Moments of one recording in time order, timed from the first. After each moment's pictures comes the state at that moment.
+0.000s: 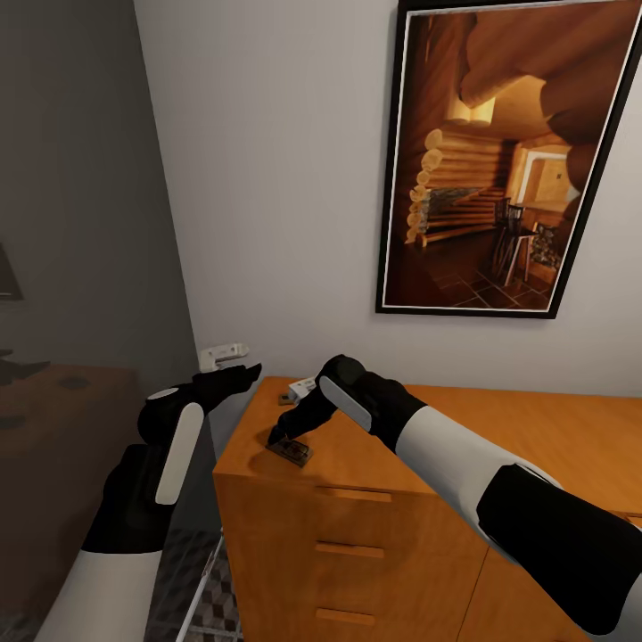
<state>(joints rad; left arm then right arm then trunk) -0.64 -0.07 -0.06 -1.54 0.31 0.82 0.20 -1.20 0.17 0.92 -0.64 -0.77 1.05 0.20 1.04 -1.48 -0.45</state>
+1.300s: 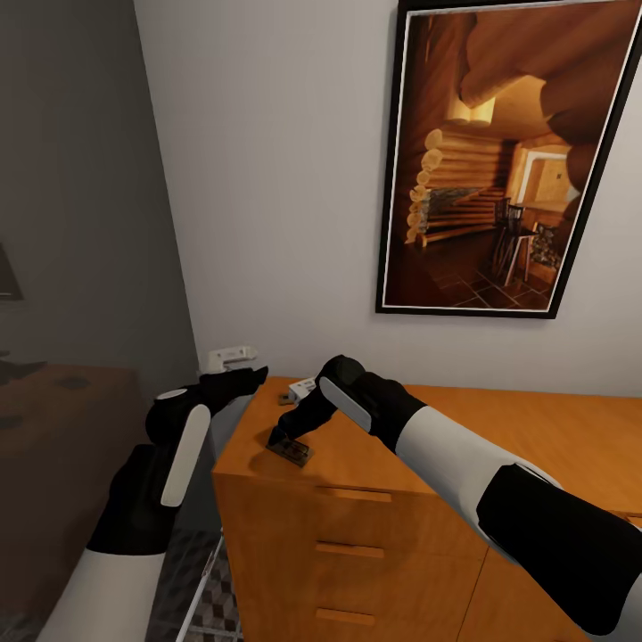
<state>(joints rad) -0.64 -0.07 -0.10 -1.53 0.31 0.82 0.20 -1.20 0.17 0.92 -0.64 -0.76 1.05 0.20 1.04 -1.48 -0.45</state>
